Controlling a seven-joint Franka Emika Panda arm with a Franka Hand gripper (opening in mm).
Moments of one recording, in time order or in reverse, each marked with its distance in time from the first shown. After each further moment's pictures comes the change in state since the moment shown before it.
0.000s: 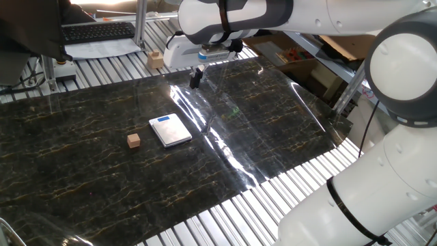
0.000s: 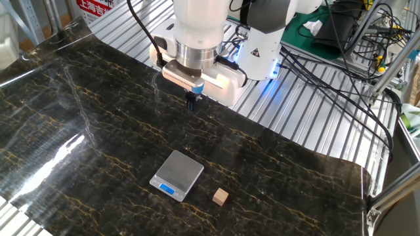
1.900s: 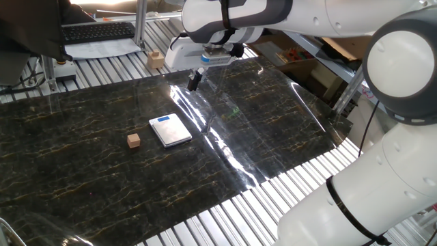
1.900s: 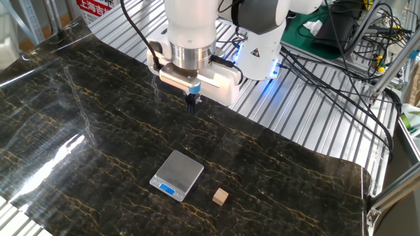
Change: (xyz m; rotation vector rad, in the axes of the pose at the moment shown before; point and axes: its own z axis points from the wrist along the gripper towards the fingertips) arm -0.001 0.000 0.010 -0.090 -0.018 -0.022
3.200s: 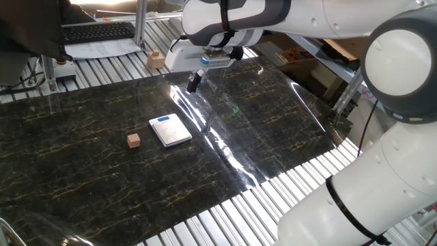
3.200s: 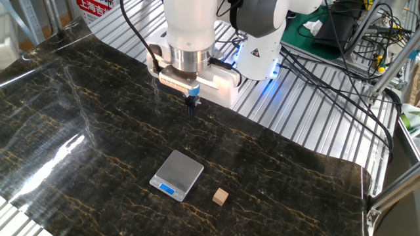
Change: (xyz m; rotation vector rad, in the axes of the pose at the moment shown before) arm 0.000 -0.001 0.007 -0.006 -0.005 -0.003
